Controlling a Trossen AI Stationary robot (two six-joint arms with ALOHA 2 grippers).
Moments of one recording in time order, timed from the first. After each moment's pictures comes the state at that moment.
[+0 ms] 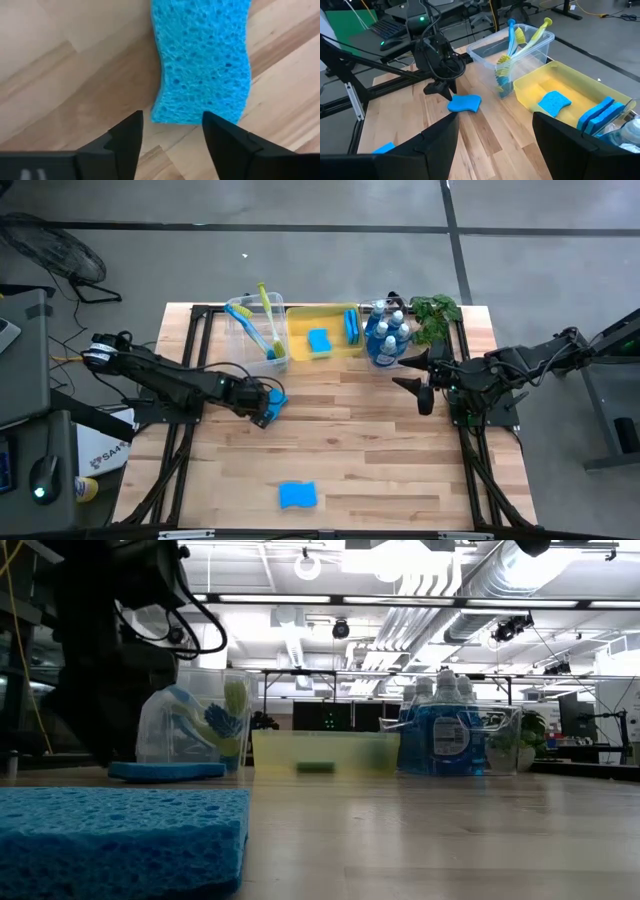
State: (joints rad) left arm -0.16 1.30 0.63 -0.59 -0.10 -1.16; right arm 0.36 0.84 0.97 -0.56 0.60 0.50
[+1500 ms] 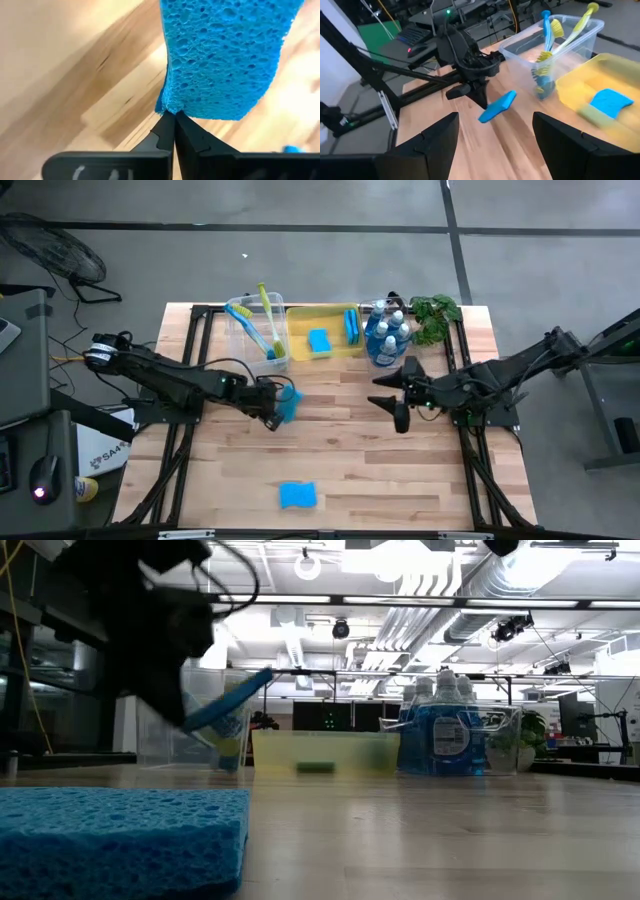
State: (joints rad) left arm -0.16 1.31 0.71 -0.42 -0.08 -1.04; right arm 0.39 1.06 0.97 -0.28 0.54 0.57
